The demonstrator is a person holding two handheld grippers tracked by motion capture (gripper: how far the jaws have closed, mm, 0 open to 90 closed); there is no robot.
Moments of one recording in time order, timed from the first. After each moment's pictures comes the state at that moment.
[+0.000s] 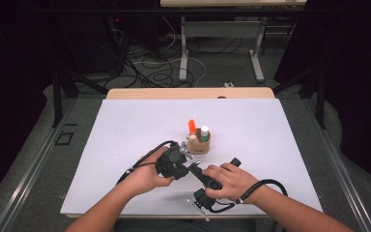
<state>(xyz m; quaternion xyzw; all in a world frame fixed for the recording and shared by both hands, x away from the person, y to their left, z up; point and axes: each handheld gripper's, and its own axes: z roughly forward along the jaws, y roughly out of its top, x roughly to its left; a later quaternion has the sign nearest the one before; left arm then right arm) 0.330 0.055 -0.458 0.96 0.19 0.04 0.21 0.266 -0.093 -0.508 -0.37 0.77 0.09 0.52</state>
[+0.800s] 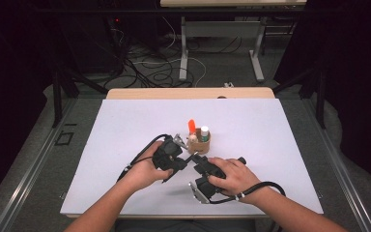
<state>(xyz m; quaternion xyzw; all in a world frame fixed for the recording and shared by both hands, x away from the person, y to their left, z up) 0.349 0.067 -0.458 0.94 0.24 0.04 0.25 0.283 -0.100 -0.495 -0.24 0.83 0.15 0.48</state>
